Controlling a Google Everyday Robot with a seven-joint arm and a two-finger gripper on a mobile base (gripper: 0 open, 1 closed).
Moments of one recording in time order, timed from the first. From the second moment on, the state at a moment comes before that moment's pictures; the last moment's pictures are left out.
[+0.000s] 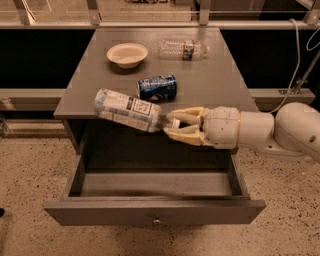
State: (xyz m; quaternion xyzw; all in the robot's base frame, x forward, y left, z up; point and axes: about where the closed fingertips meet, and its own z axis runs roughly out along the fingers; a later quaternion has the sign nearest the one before) arm 0.517 -0.038 0.855 -0.55 0.54 0.28 0.58
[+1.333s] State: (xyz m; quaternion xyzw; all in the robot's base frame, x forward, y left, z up) arm 0.643 -0.216 0.886 -0.38 0.74 0.20 0.52
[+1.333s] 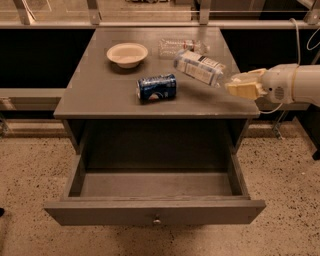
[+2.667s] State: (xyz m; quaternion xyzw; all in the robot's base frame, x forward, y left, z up) arm 0.661 -0.252 0.865 -0.31 0.79 0.18 0.49
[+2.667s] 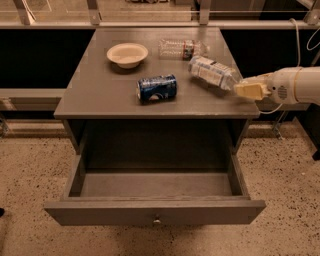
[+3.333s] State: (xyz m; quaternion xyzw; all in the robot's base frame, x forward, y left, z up) arm 0.662 -0.247 0.863 -0.32 0.79 0.18 0.49
